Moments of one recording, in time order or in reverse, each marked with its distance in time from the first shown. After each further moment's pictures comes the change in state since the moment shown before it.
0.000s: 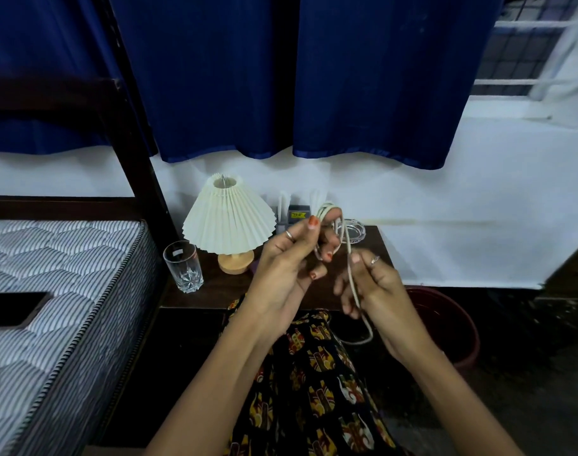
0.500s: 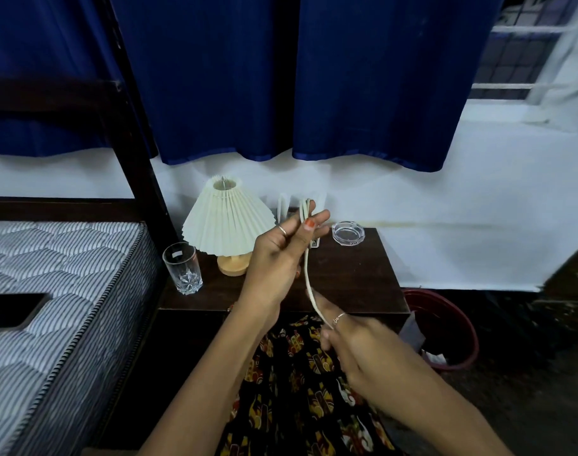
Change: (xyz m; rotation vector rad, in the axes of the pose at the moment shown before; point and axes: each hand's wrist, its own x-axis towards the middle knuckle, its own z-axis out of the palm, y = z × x) left_hand 0.005 0.006 -0.003 0.423 0.157 0.114; right_hand -0.049 -0.022 0.009 -0.892 -0.392 -0.160
